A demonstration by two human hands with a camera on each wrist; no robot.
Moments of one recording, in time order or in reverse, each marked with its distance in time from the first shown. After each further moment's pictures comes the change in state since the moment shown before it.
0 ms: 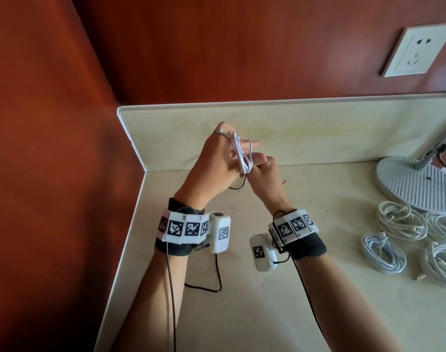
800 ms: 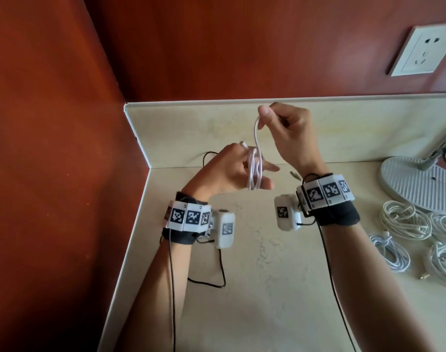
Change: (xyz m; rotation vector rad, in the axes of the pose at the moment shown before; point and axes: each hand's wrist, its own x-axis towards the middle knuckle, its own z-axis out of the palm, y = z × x) left_hand -0.002 -0.006 0.008 -0.219 -0.354 -0.075; right_hand 0.036 -0.059 -0.048 -0.050 0.039 -0.435
